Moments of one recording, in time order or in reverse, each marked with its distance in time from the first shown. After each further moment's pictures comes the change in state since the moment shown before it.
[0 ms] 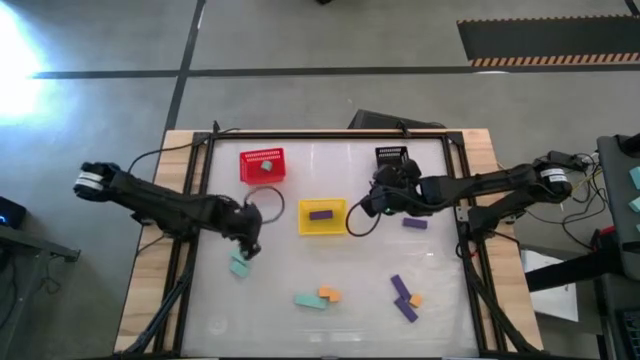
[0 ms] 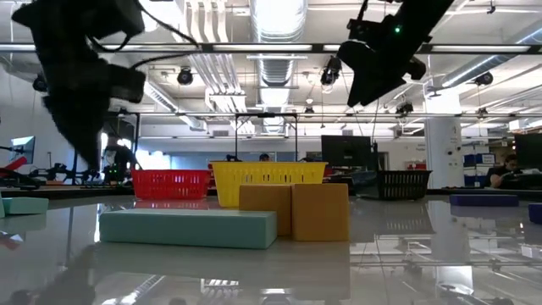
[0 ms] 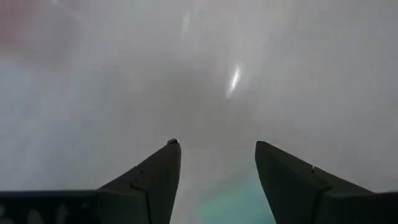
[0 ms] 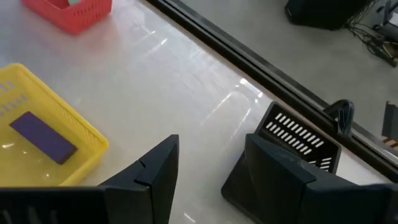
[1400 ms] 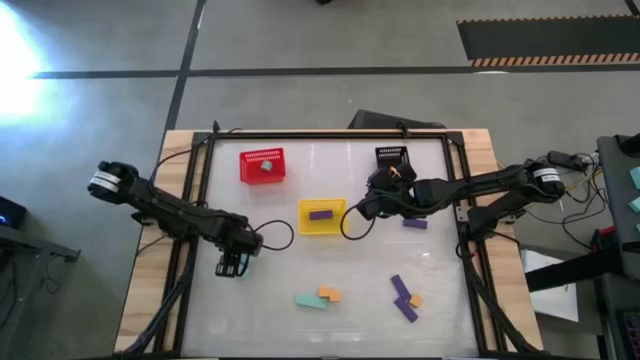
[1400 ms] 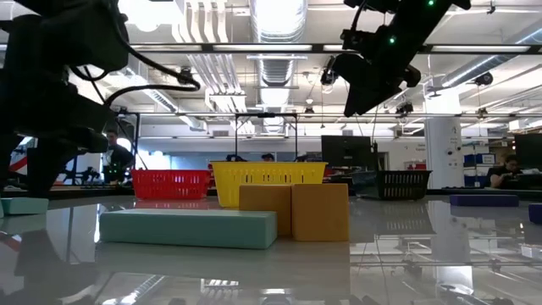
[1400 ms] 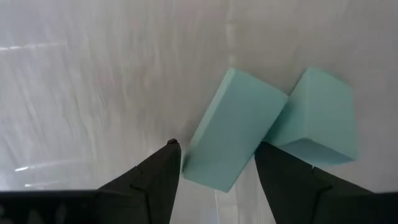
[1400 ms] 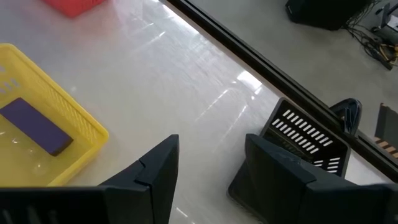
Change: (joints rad) left arm -0.110 0.158 -0.044 -0.009 0.166 0.522; right arm 0.007 0.060 -0.004 0.028 -0.003 -0.010
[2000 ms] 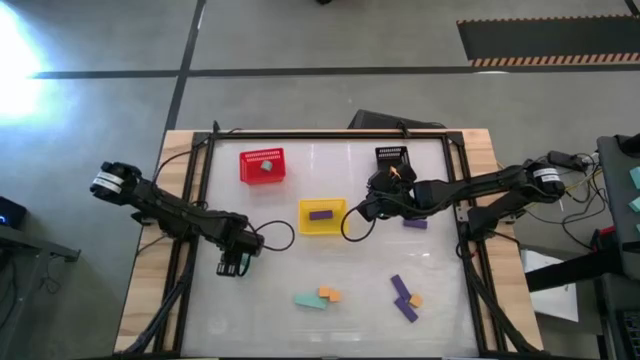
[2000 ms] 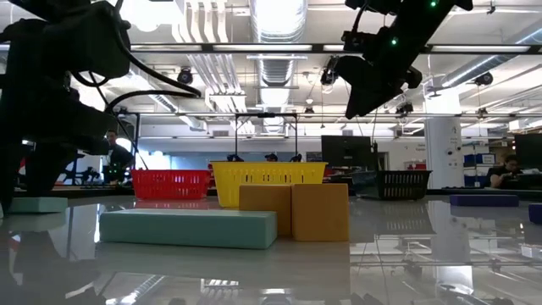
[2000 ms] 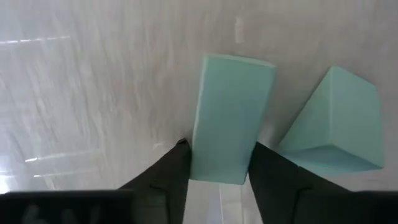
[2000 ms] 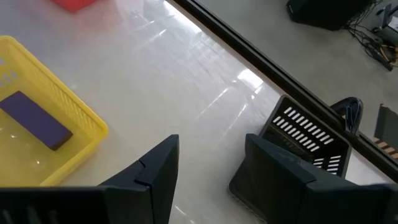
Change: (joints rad) left arm 0.000 0.032 -0.001 0.004 -0.028 -0.010; right arm 0.006 0.000 -0.012 0.000 -0.002 0.000
